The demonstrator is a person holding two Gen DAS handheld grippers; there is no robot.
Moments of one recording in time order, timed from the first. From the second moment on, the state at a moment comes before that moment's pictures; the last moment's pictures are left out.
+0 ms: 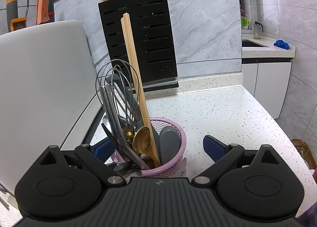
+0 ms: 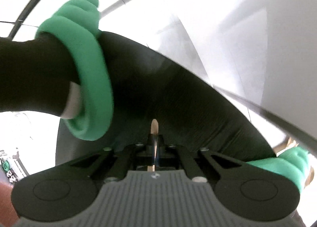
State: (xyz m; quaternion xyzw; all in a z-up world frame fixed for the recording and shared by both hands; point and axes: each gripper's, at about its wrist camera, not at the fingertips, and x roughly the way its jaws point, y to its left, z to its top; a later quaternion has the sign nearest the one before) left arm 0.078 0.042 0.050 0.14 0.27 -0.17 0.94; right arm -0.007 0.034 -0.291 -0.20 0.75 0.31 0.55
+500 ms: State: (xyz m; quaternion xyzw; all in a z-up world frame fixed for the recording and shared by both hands) left arm 0.079 0.042 0.048 0.14 0.27 -0.17 0.94; right arm -0.025 0.007 -0.262 -0.22 0.69 0.34 0.59
